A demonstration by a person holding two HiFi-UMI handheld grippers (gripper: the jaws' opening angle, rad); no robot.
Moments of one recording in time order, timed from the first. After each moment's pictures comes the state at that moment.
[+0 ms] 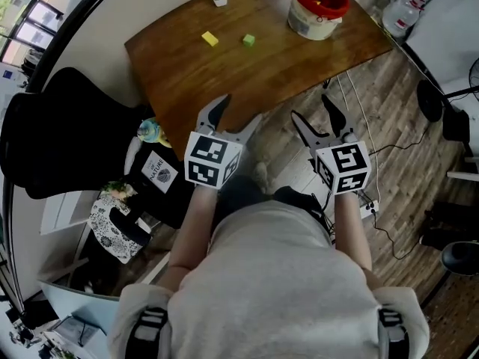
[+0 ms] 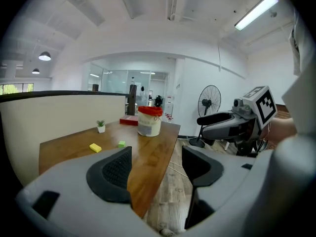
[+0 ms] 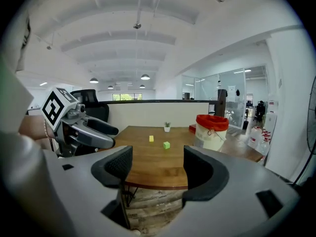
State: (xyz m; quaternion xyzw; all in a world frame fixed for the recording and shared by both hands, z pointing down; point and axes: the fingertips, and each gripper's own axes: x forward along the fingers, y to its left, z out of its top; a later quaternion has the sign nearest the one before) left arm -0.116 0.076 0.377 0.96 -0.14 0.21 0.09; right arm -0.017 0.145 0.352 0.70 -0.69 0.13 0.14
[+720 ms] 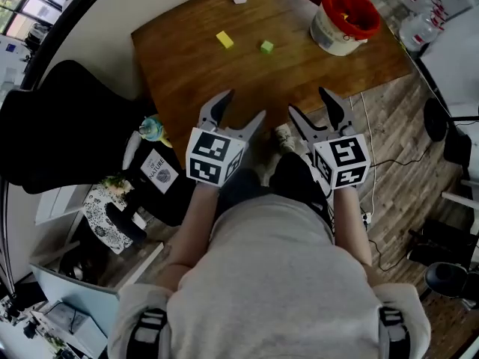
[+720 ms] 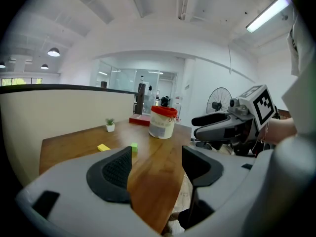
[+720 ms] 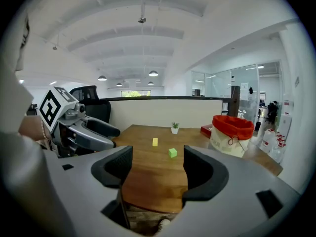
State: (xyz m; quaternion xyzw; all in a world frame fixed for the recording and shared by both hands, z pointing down) left arm -0.103 0.006 0.391 0.96 -0.18 0.20 0.12; right arm -0.009 0.050 0.367 0.66 -0.73 0.13 0.16
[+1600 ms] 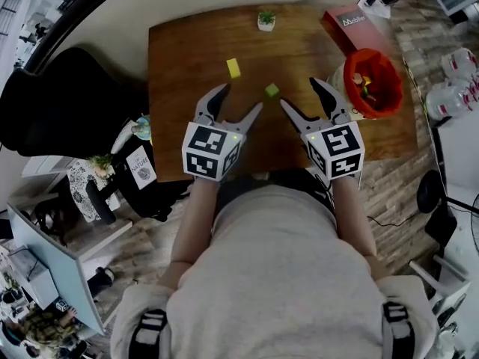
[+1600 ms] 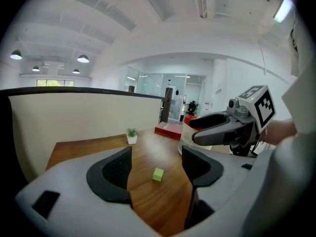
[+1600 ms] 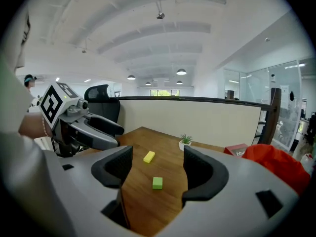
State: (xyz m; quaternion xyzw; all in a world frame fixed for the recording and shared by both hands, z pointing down) left arm -0.028 -0.124 0.381 0.91 -0.34 0.18 0.15; right arm 0.064 -0.116 0.362 0.50 -0.84 0.09 0.18
